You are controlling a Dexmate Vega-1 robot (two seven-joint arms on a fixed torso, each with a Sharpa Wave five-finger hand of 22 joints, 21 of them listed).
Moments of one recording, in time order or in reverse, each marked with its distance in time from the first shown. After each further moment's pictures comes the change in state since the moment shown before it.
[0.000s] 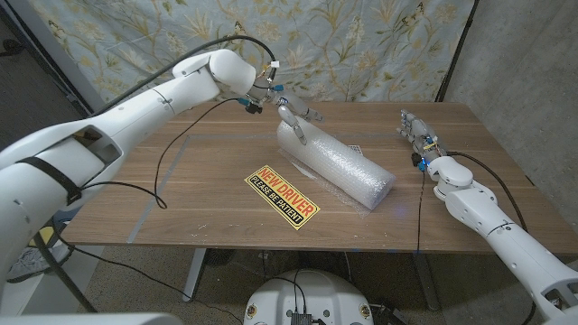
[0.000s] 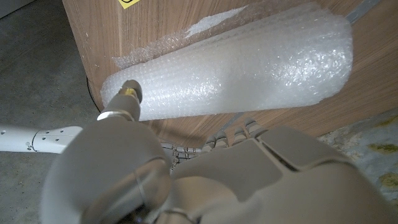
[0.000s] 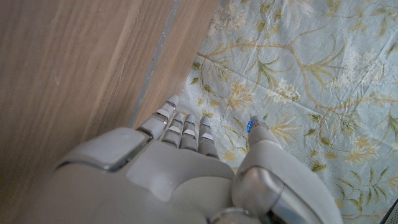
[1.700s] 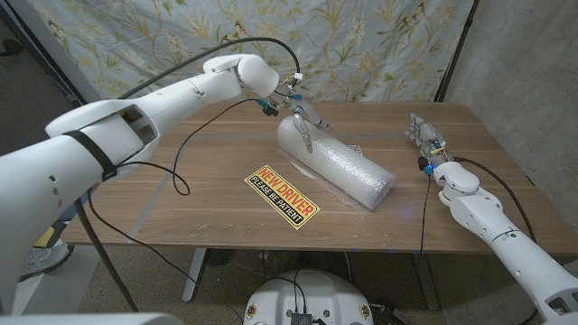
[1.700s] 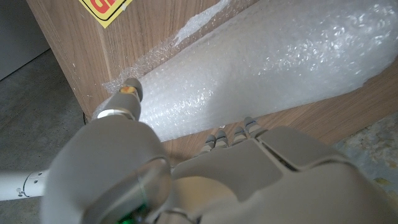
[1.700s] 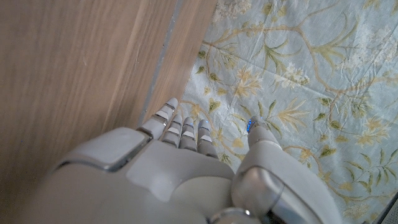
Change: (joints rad) left arm -0.139 -0.184 0.181 0.299 0.103 -0.211 0.040; left_hand 0.021 -0.006 -0.003 -0.012 -0.008 -0.005 -0.016 0.014 0.005 0.000 0.000 0.018 0.011 0.000 0.000 0.008 0.000 -0.009 -0.002 0.004 0.000; right arm -0.039 0.015 0.051 0.014 0.022 0.027 -0.004; right_hand -0.005 0.005 -0.004 -0.004 0.000 -0.043 0.004 0.000 0.000 -0.043 0.007 -0.007 0.000 -0.034 0.012 0.000 0.000 -0.029 0.007 0.000 0.000
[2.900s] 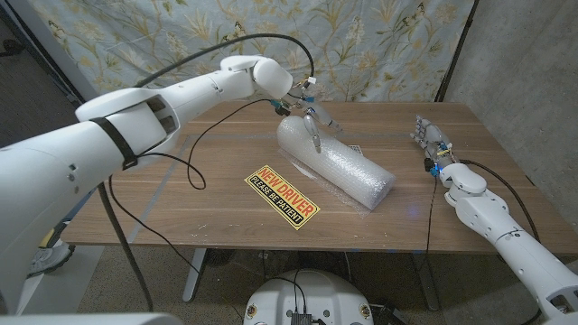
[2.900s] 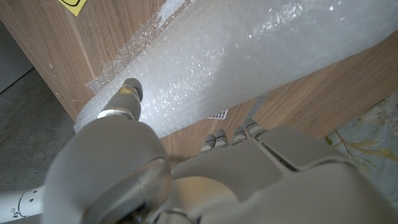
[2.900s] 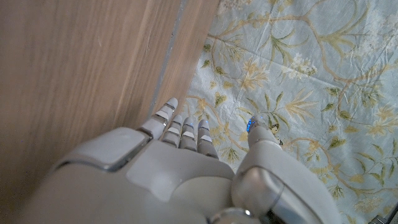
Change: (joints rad) left arm -0.078 -0.144 0.101 0.217 0.062 -0.077 0.096; left_hand 0.000 0.000 -0.004 0.004 0.000 0.004 -0.003 0.007 0.000 0.002 -0.009 0.008 0.007 0.004 -0.004 0.000 0.000 -0.021 -0.004 0.000 0.005; right arm 0.010 -0.003 0.015 0.055 0.031 0.021 0.048; right_hand 0.000 0.000 0.000 0.000 0.000 -0.003 -0.004 0.000 0.000 -0.005 -0.005 0.000 0.000 0.000 0.000 0.000 0.000 0.000 0.000 0.000 0.000
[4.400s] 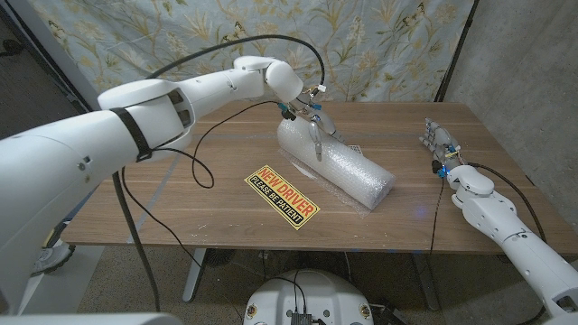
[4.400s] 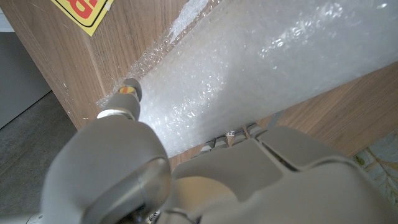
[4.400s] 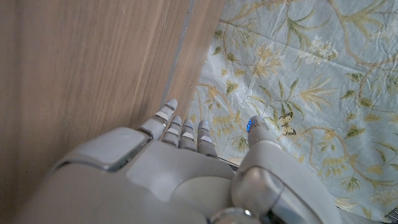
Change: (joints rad) left arm -0.052 -0.084 0.113 0.109 -0.040 -0.074 -0.028; left_hand -0.011 0.011 -0.008 0.008 0.000 0.000 0.000 0.000 0.000 0.000 0.000 0.008 0.004 0.000 0.000 0.000 0.000 -0.005 0.005 0.000 0.000; right arm -0.007 -0.015 0.030 0.028 0.017 -0.021 -0.018; right_hand 0.000 0.000 0.000 0.000 0.000 -0.021 -0.007 0.000 0.000 -0.023 0.009 0.000 0.000 -0.016 0.009 0.000 0.000 -0.015 0.001 0.000 0.000
